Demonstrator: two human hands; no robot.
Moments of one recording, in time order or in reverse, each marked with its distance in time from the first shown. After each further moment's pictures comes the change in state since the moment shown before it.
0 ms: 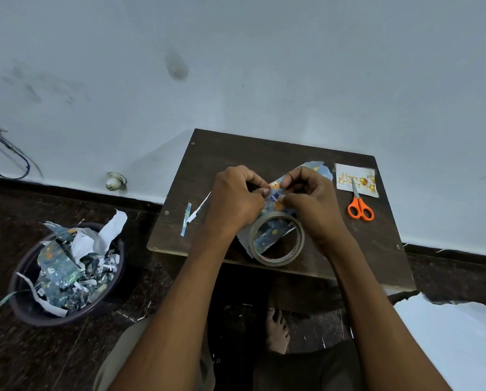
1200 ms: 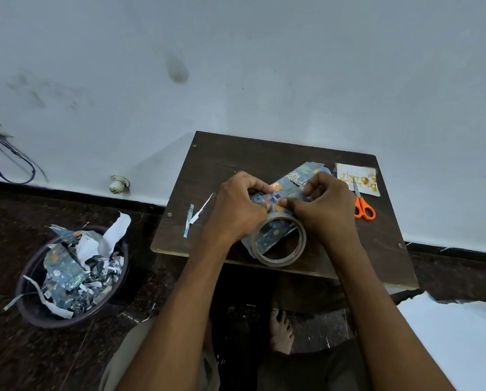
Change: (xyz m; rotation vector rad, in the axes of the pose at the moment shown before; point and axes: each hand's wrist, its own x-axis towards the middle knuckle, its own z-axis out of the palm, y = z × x) left_hand -0.010 -0.003 -0.005 -0.057 -0.122 -0.024; right_hand -0.005 0.003 -0.009 -0.476 0.265 0.020
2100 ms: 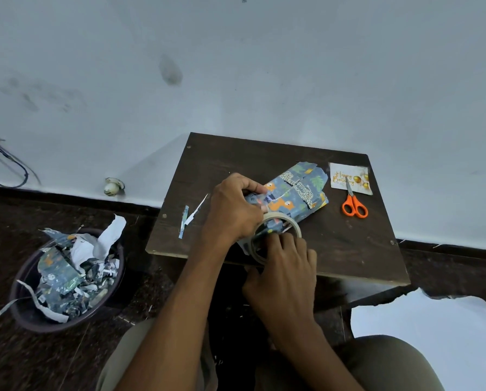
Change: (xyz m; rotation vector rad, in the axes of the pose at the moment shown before) left_hand 0.000 -0.003 0.008 -0.035 0.053 -0.026; right_hand -0.116 -0.006 0.037 -0.565 -0.114 -0.138
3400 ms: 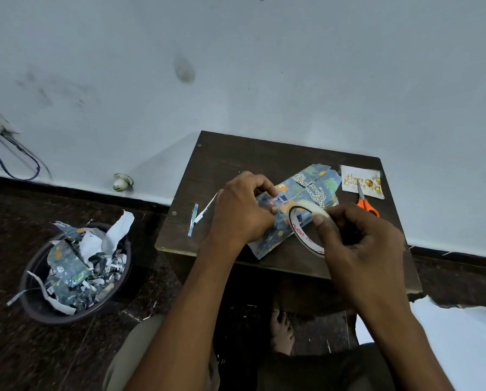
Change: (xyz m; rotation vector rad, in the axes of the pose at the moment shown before) left_hand -0.011 0.009 -0.009 0.122 0.004 0.131; right_hand 0.028 0.037 -0.081 0.652 0.271 -0.060
